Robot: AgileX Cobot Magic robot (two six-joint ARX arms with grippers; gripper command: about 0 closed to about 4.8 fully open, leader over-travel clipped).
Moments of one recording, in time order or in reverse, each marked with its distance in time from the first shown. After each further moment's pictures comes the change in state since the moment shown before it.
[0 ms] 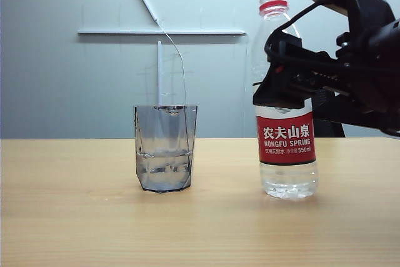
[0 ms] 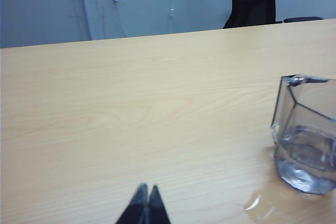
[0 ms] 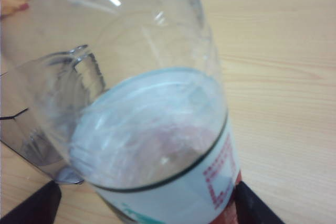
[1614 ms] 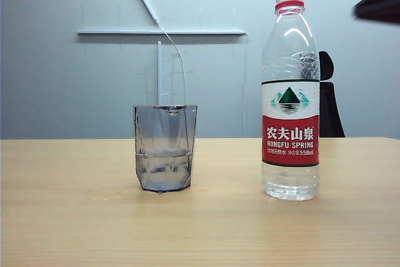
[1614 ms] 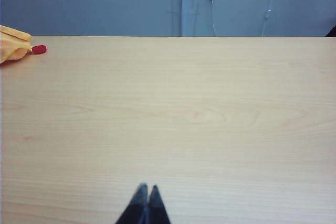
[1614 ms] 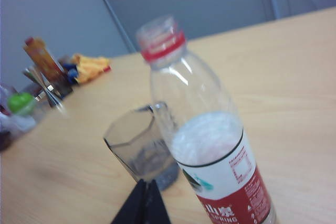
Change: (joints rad) left arm 0.327 0.000 0.000 0.000 0.000 0.000; right arm 0.000 -1.022 -0.051 -0.761 -0.136 0.137
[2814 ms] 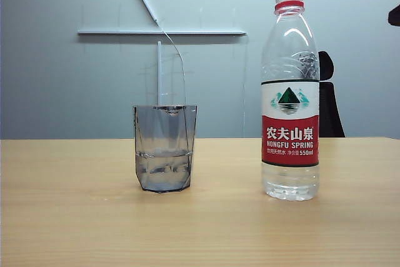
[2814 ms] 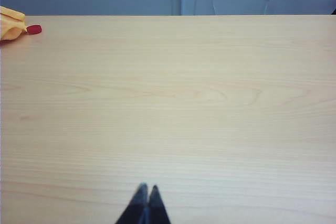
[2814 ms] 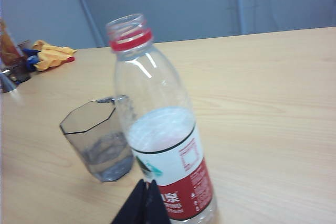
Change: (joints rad) left arm -0.002 0.002 0.000 -0.063 0.000 0.000; right arm -0.007 -0.158 0.004 -0.191 0.077 -0.152
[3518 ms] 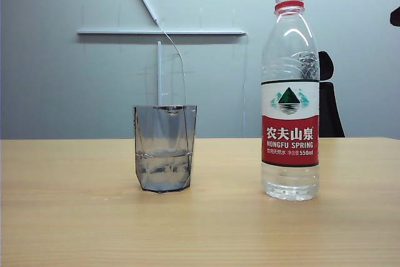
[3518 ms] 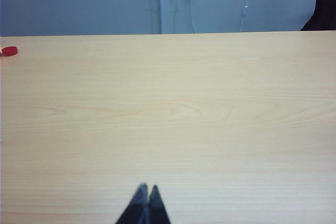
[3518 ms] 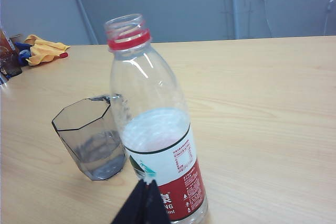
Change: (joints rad) left arm -0.069 0.000 0.000 0.056 0.003 0.000; right arm 0.000 0.000 0.000 0.000 0.013 -0.052
